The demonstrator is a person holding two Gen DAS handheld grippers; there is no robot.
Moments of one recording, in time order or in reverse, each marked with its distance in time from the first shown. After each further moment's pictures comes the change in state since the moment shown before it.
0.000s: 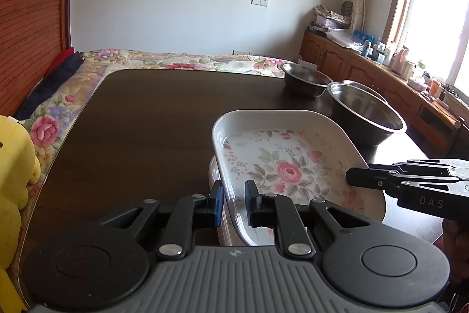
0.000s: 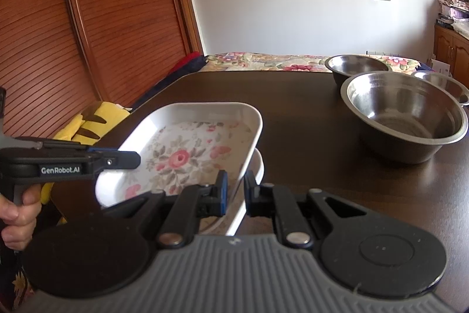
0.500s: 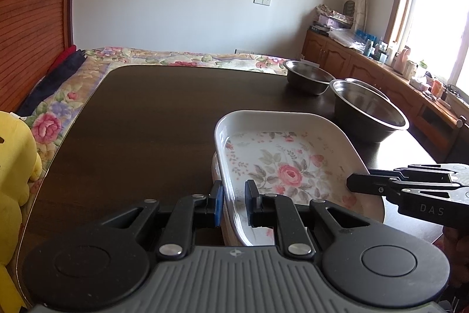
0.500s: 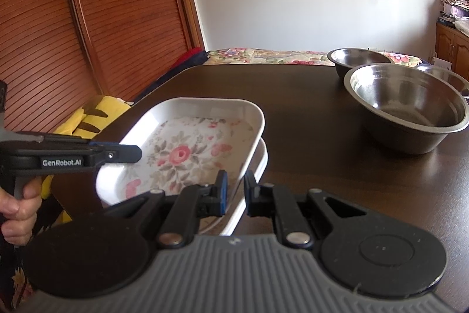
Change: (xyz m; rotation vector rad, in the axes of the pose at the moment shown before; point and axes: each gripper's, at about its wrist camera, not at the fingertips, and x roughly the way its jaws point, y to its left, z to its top) left arm 0.000 0.000 -0.004 -0.002 0.000 0.010; right arm 0.001 0.001 -0.004 -0.006 0.014 0.005
